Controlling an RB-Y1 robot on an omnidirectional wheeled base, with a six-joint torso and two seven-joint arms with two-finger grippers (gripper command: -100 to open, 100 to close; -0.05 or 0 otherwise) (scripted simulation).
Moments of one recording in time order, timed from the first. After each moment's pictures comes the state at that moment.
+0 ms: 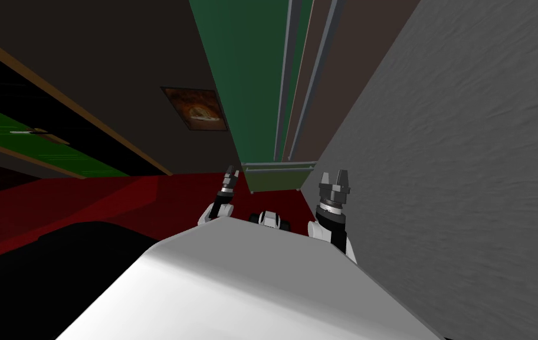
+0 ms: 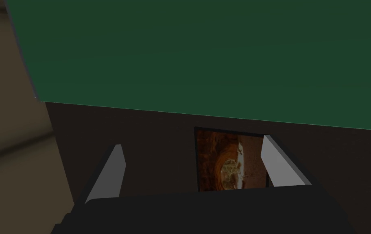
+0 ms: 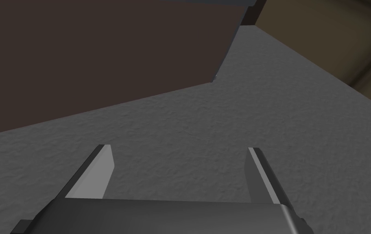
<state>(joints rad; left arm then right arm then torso) 0.42 0.17 0.04 -1.90 0.04 -0.57 0.05 0.52 0.00 0.07 -2.26 0.08 -0.53 -0.04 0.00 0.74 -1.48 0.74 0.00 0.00</state>
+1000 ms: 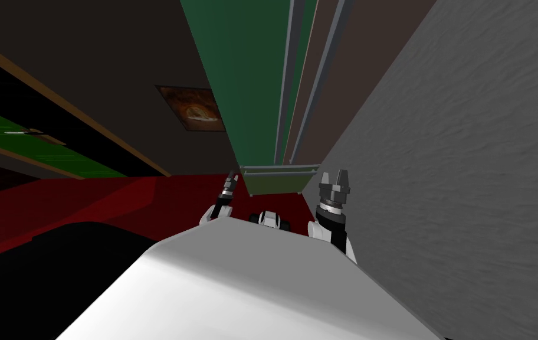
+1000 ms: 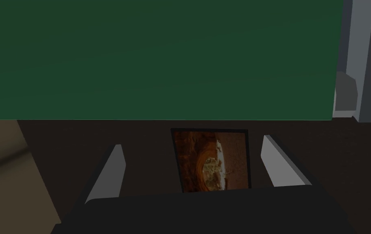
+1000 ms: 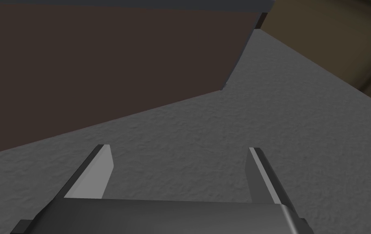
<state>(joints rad) 0.36 0.21 0.08 -1.65 0.03 -0.66 0.05 0.52 0.00 0.07 -2.26 0.08 -0.53 -0.04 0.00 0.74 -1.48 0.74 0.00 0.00</state>
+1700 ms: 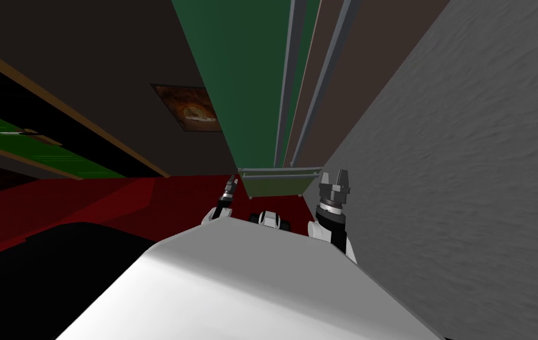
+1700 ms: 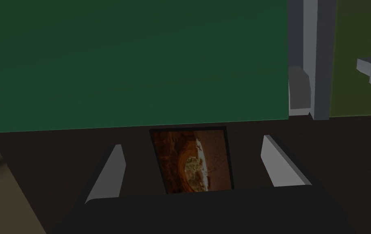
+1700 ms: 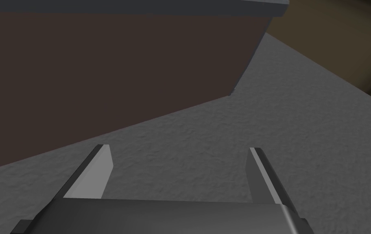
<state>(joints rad) 0.31 0.21 0.10 -1.45 0.02 -0.74 0.04 0.52 0.00 0.07 -2.26 0.08 -0.53 -0.04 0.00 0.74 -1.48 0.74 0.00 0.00</state>
